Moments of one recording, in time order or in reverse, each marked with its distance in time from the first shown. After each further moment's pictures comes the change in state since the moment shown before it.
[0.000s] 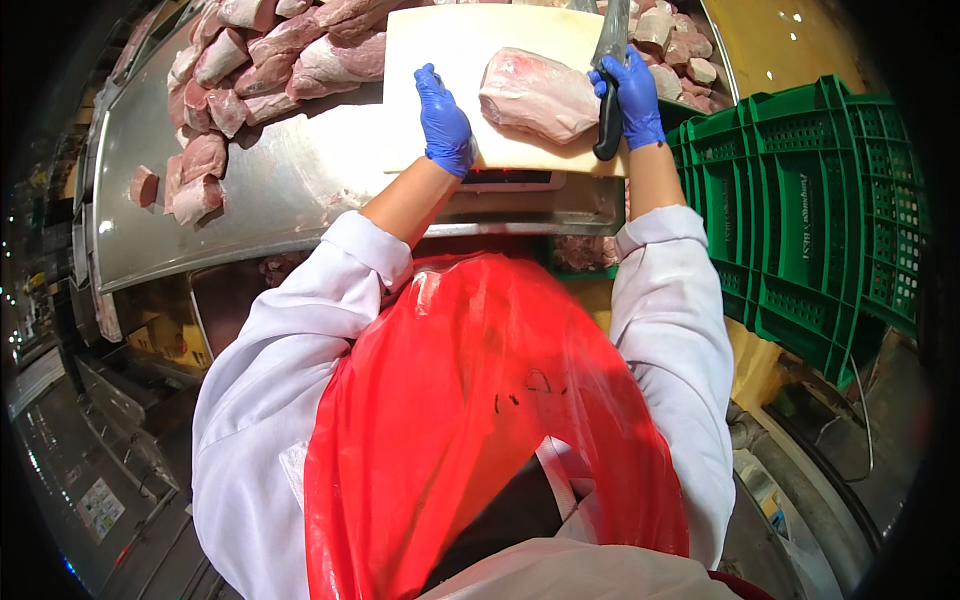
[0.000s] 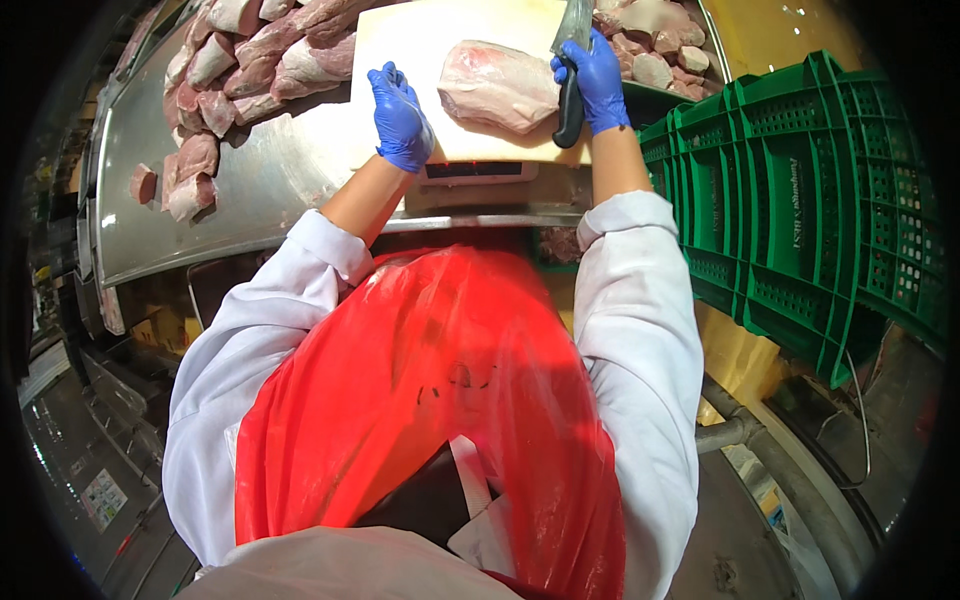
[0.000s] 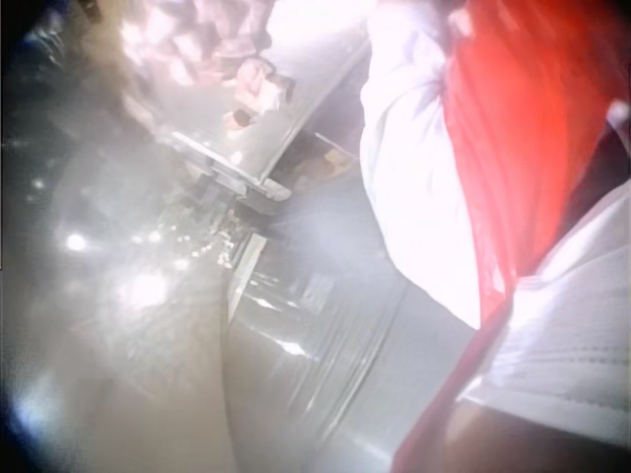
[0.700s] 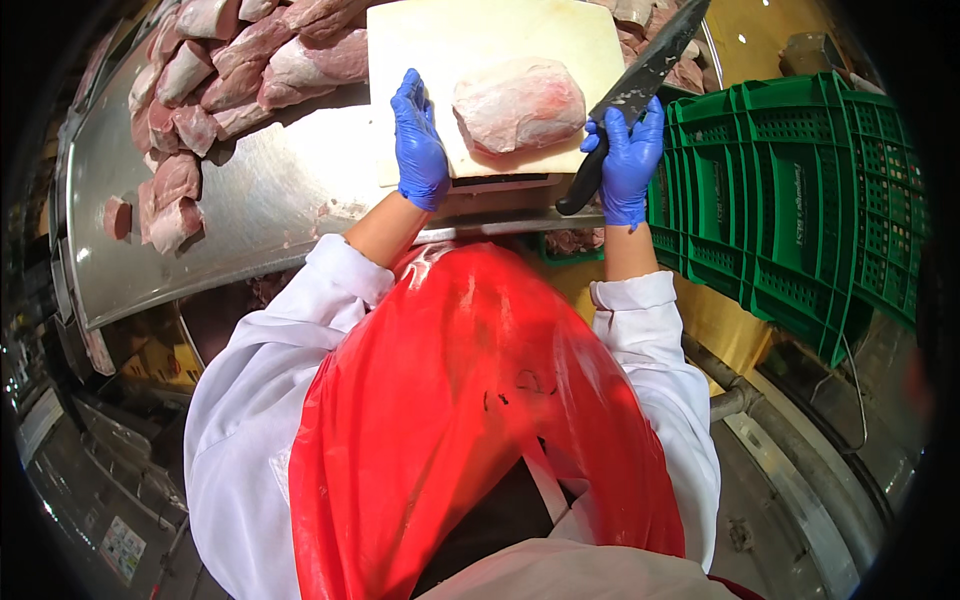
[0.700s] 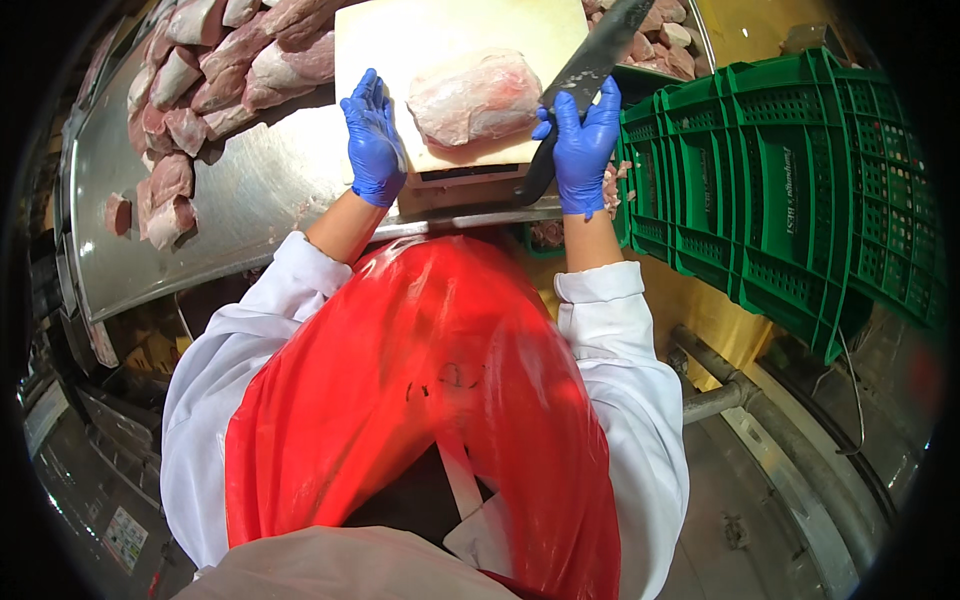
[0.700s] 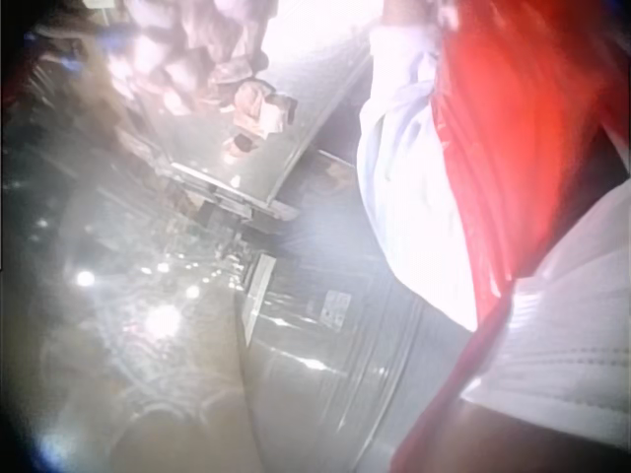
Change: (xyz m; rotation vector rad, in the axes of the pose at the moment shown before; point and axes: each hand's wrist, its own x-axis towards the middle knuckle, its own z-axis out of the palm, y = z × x) left_hand -0.005 0.017 -0.037 0.044 -0.115 -0.070; right_hand -0.114 -0.012 0.075 -0.013 0.308 -0.250
